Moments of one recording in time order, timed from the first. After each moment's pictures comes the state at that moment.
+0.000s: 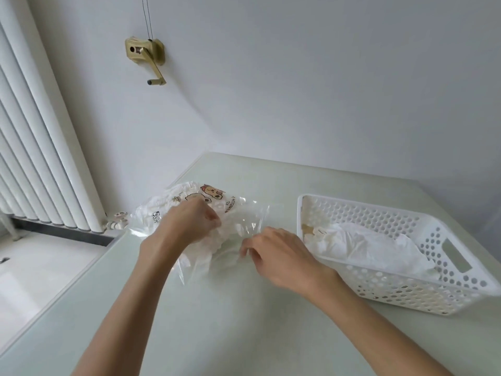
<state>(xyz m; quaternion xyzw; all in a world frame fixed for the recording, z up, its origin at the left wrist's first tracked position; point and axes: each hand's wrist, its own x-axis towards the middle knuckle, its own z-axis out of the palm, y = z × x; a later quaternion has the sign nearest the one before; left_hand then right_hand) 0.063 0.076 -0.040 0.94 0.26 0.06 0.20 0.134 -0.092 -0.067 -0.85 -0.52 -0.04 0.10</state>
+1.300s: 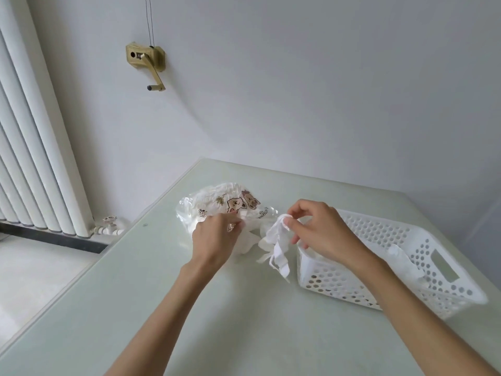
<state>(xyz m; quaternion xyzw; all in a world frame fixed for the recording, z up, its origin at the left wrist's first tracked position) 0.102 0.056 -0.096 0.91 0.23 0.25 0.25 0.160 -0.127 -0.018 -0.87 -0.34 0.03 0.36</state>
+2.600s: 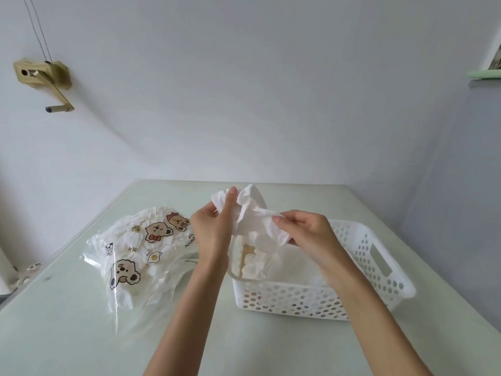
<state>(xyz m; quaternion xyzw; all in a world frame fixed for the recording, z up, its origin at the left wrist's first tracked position) 0.192 -0.057 -0.038 0.57 0.22 0.33 0.72 0.218 -0.204 -0.030 -0.75 -0.18 0.04 0.63</state>
